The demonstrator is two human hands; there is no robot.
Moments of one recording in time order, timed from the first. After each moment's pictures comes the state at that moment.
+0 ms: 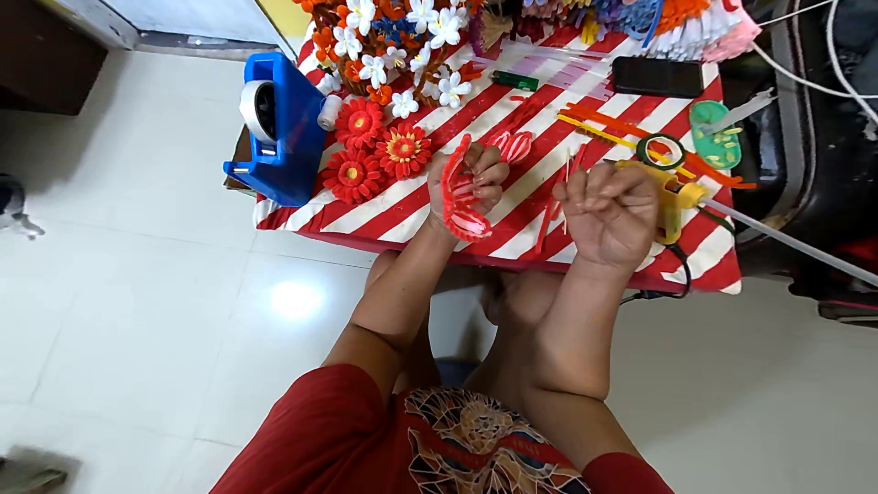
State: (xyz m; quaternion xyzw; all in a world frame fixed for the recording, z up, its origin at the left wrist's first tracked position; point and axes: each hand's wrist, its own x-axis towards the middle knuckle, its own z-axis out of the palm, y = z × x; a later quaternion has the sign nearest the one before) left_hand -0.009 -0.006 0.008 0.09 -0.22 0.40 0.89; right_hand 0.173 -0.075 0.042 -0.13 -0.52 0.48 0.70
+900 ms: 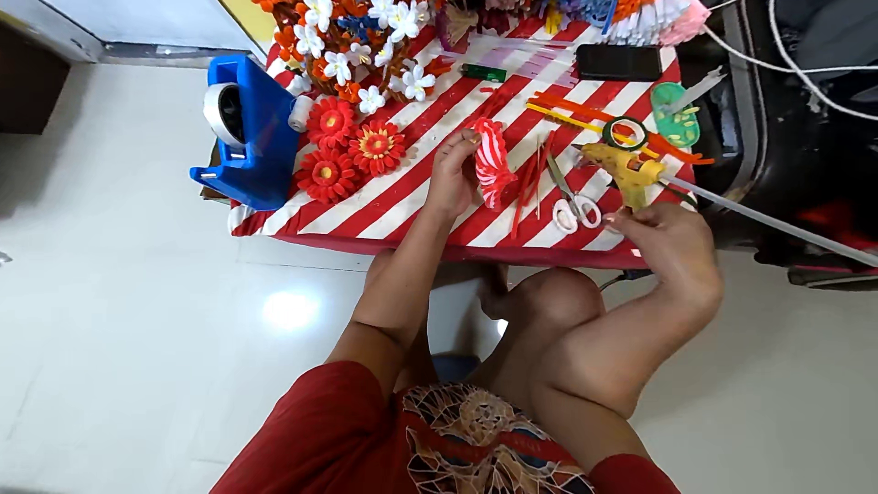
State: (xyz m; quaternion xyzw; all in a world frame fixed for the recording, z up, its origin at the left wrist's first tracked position) left_hand 0.025 -0.011 0.009 0.36 0.19 0.58 0.71; right_hand 0.268 -0.150 0.076 -0.83 -0.44 0.23 0.24
